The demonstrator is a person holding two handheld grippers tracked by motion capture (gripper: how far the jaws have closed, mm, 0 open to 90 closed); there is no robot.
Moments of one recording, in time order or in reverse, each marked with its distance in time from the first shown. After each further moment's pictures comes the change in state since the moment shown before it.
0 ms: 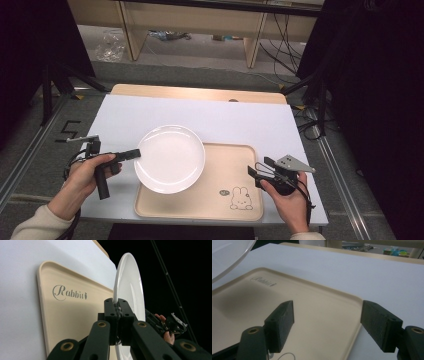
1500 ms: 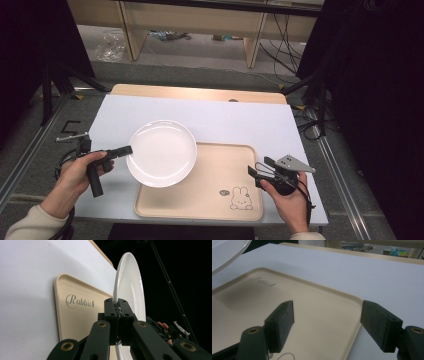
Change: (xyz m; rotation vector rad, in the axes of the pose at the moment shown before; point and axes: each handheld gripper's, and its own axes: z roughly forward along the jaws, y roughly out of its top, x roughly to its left) left arm 0.006 0.010 -0.017 -0.051 0.029 -0.015; right arm 0.000 0.001 -0.002 0.020 -0.010 -0.002
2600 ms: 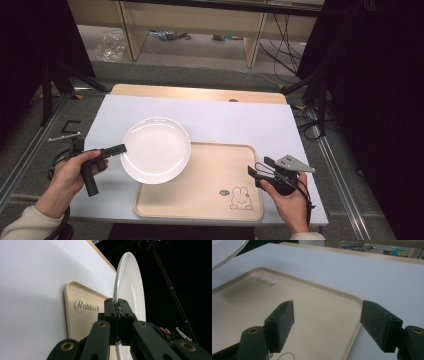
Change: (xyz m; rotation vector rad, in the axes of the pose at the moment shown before) left arm 0.006 0.005 -0.013 -0.046 0.021 -0.009; right arm 0.000 -0.001 0.002 -0.018 0.007 0.002
